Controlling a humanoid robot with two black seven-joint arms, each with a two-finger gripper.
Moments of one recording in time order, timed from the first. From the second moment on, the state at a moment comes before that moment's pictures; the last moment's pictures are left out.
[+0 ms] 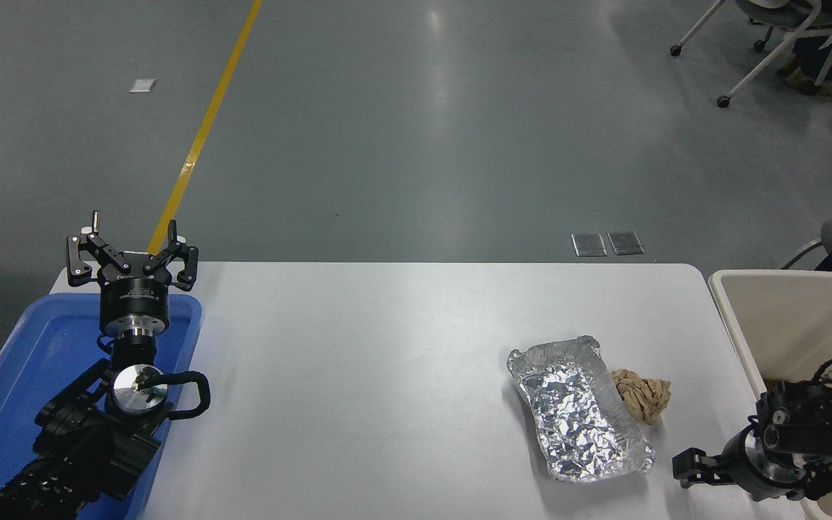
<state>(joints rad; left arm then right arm) -0.58 0.13 -1.09 -0.42 -0.12 -0.59 -0.59 1.02 -0.57 -0.76 1.03 -0.61 0.27 -0.21</state>
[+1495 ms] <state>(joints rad) -0.58 0.13 -1.09 -0.42 -0.12 -0.59 -0.59 2.13 -0.78 -1.20 1.43 -0.48 0.62 -0.22</state>
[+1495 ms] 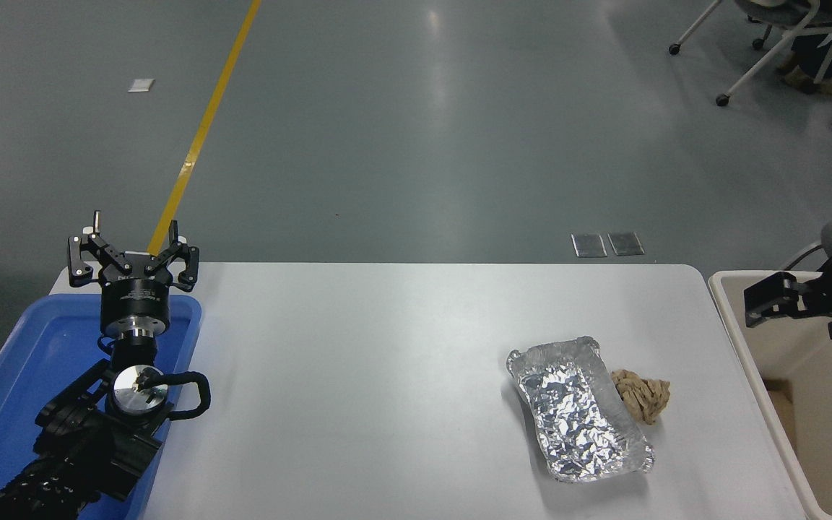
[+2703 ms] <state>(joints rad) -0.58 0.13 -1.09 -0.42 -0.12 -0.59 -0.59 2.19 -0.20 -1.14 1.44 -0.13 0.57 -0.21</state>
